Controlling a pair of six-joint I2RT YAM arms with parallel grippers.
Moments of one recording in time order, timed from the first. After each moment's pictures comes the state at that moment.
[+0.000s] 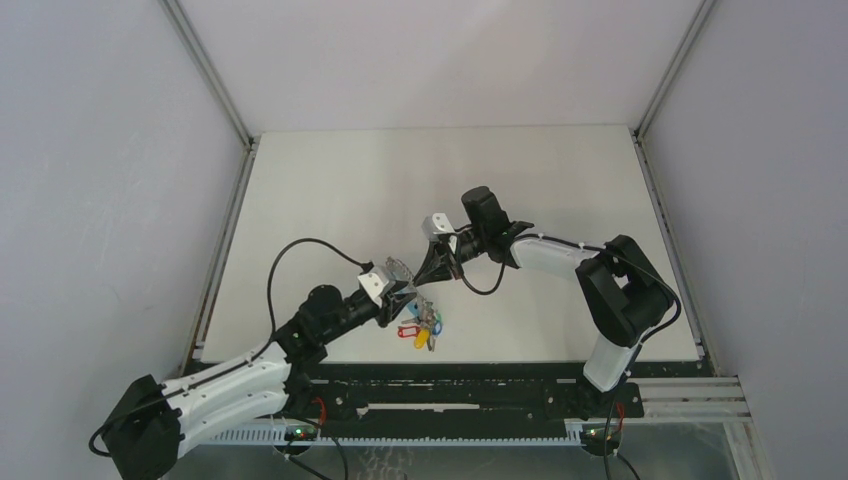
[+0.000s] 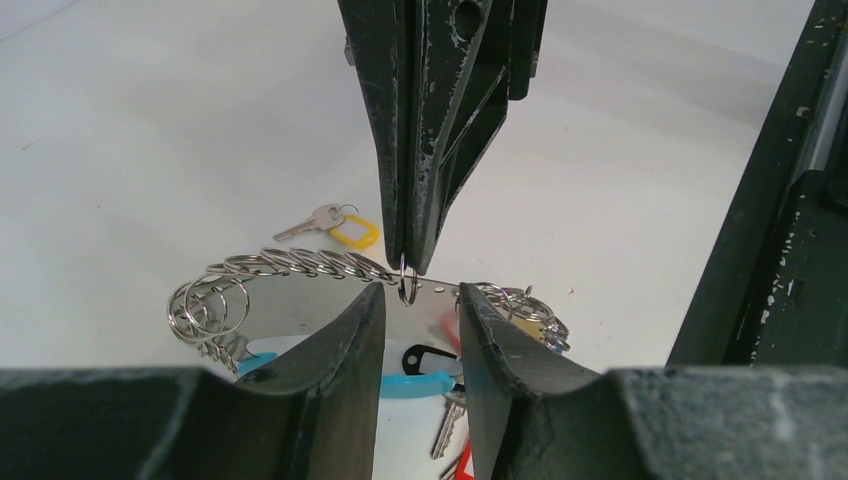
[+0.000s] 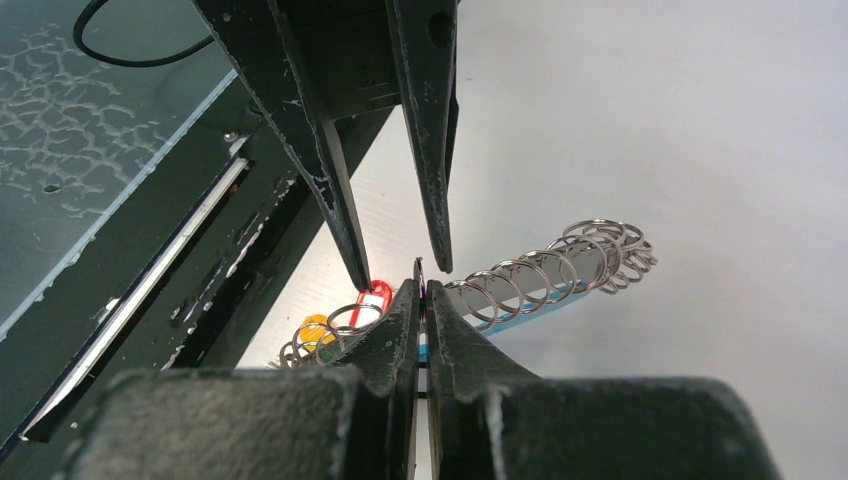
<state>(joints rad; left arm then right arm) -0.81 0.76 0.20 0.43 0.15 0.03 0.63 1.74 1.03 0.06 -1.29 -0.57</state>
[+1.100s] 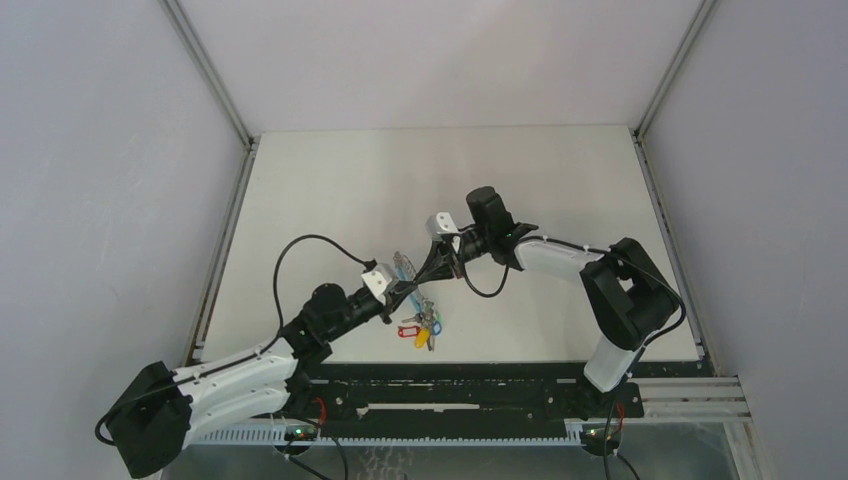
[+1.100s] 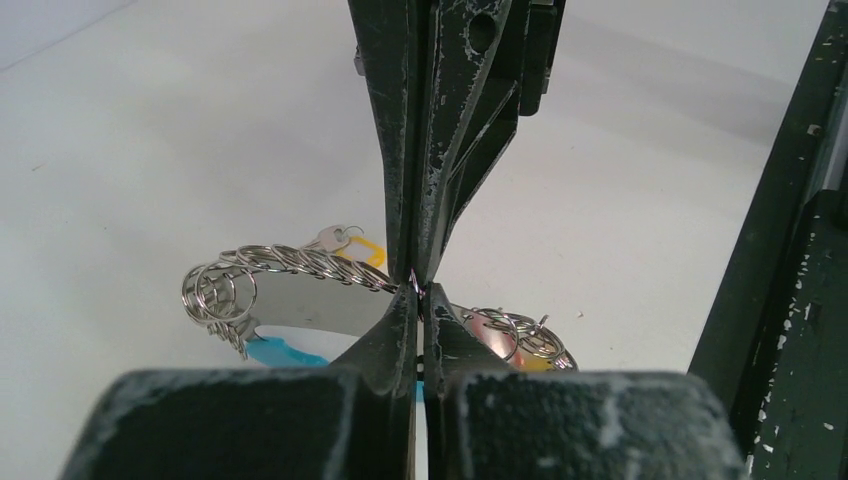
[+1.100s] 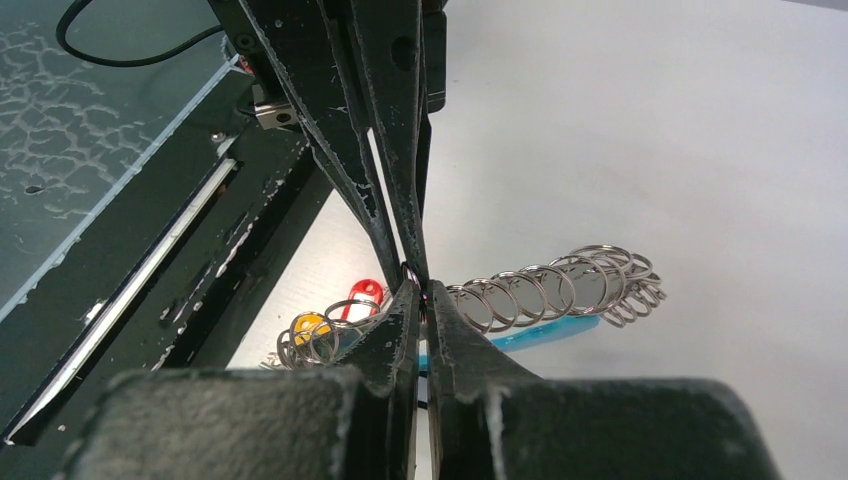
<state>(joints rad) -0.81 0.87 0.20 0.57 0.13 0.04 0.63 1.71 1.00 0.11 -1.27 -0.54</state>
